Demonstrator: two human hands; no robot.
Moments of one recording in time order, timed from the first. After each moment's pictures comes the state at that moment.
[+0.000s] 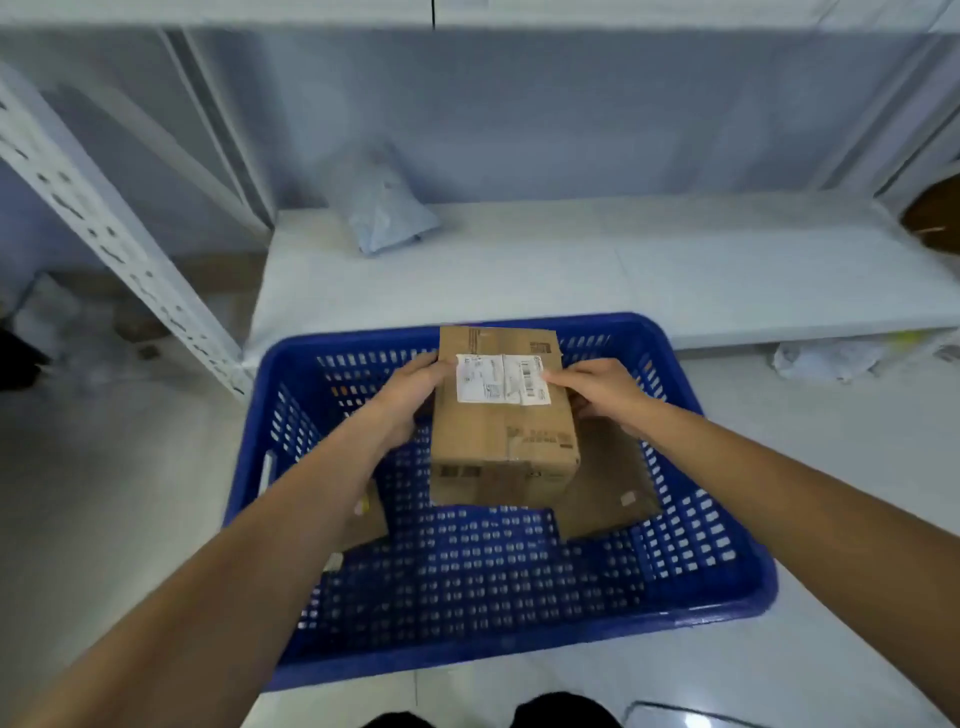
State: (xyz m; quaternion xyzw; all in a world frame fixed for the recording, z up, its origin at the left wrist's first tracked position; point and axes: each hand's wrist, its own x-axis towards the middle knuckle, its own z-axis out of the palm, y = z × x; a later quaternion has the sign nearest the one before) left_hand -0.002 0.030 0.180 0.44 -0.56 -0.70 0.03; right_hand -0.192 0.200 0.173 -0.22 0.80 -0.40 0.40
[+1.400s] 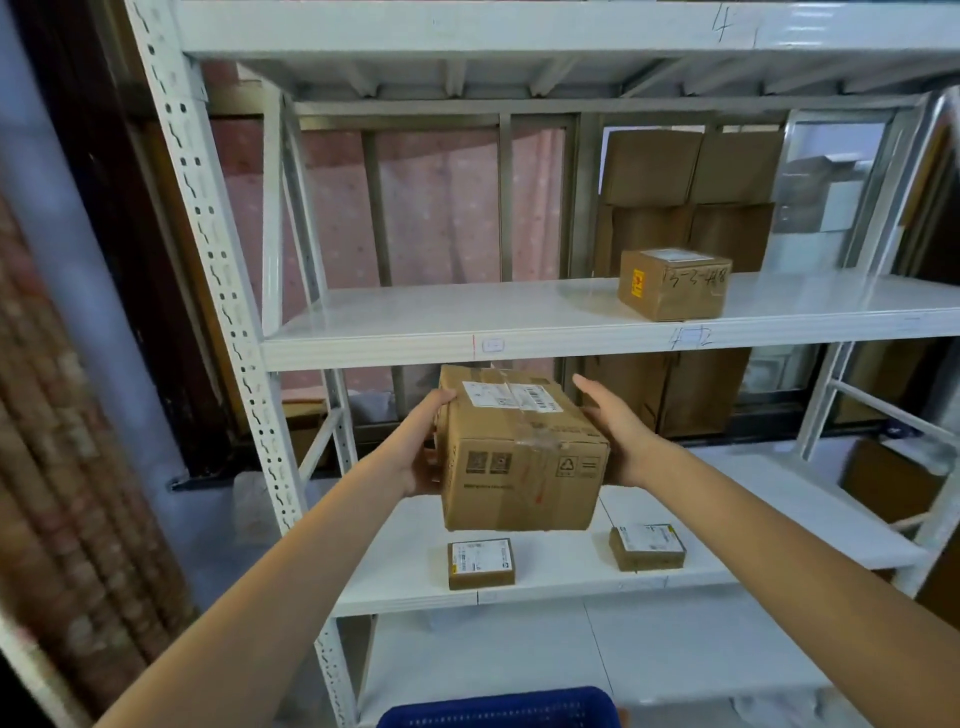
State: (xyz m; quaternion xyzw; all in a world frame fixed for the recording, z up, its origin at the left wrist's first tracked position) left_hand 0.069 0.092 1.032 0.35 -0.54 -0.75 0.14; right_hand -0.129 0.247 1.028 -0.19 0.58 -0.62 0.48
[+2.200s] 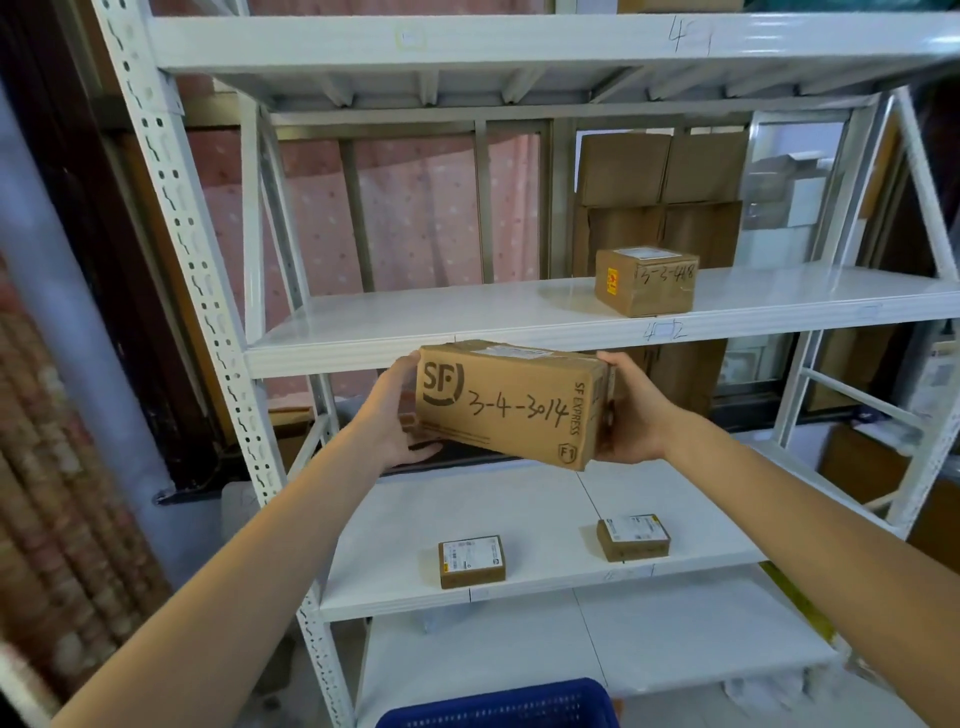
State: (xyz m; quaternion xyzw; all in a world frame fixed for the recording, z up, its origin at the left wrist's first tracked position) left_hand 0.071 0.102 1.069 0.35 -0.50 -0.75 0.24; right_hand -0.158 0.283 1.048 -0.15 0.55 -0.64 0.52
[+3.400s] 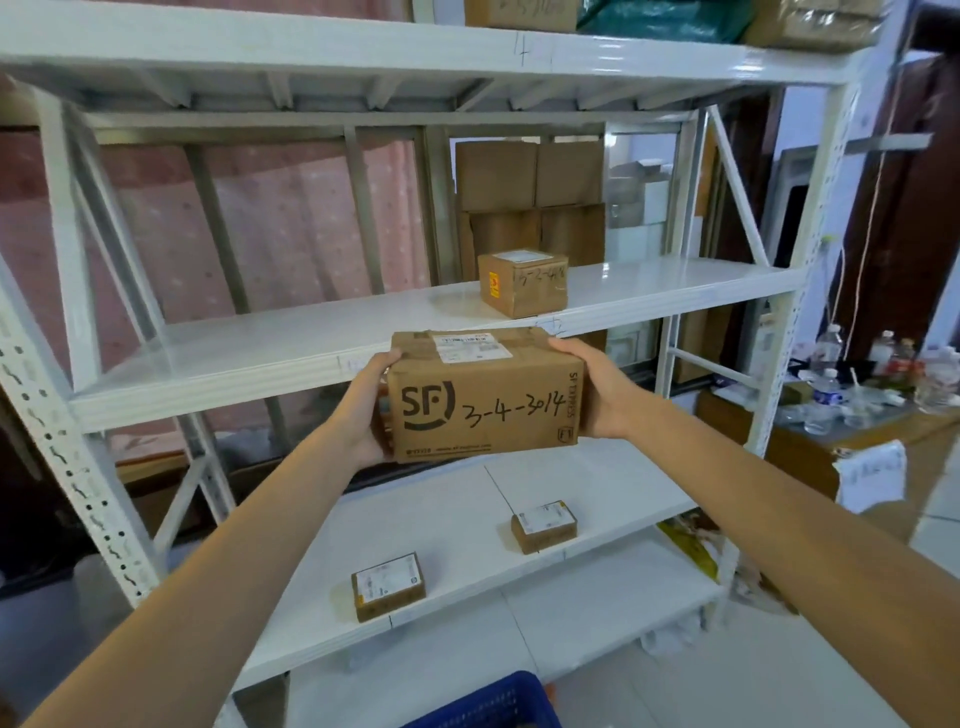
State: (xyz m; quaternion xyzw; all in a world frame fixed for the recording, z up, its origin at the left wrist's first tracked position) left_hand -0.019 0.137 1.073 0.24 -0.56 -0.78 0.13; right_hand -0.201 0.353 1.064 -0.17 0.57 -0.71 0.38
